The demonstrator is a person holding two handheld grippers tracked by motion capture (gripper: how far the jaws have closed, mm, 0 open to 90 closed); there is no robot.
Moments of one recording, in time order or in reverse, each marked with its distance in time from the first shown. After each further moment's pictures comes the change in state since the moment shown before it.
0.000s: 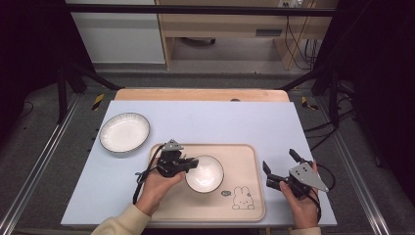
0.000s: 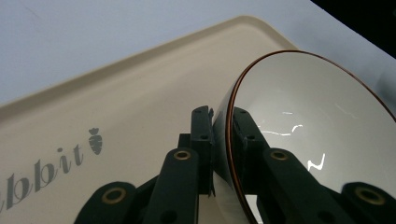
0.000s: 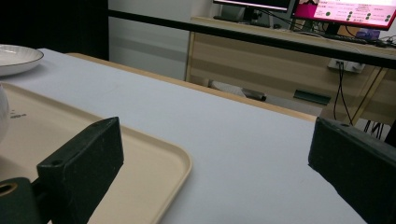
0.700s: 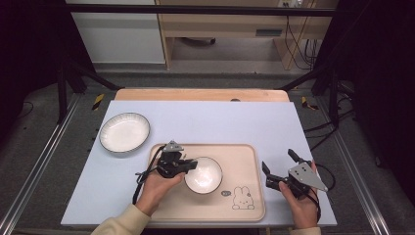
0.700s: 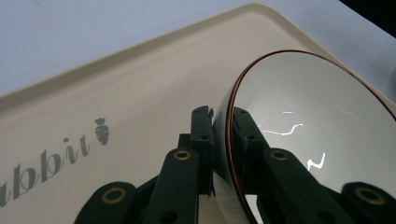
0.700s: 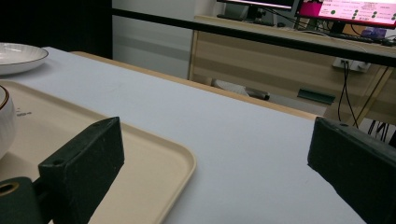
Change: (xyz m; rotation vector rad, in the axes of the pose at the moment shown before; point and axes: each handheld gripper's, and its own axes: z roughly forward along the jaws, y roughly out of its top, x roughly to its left) left arm 0.004 -0.004 0.003 0.024 0.019 0.002; right arm 0.001 0.000 0.001 0.008 0.015 -0.001
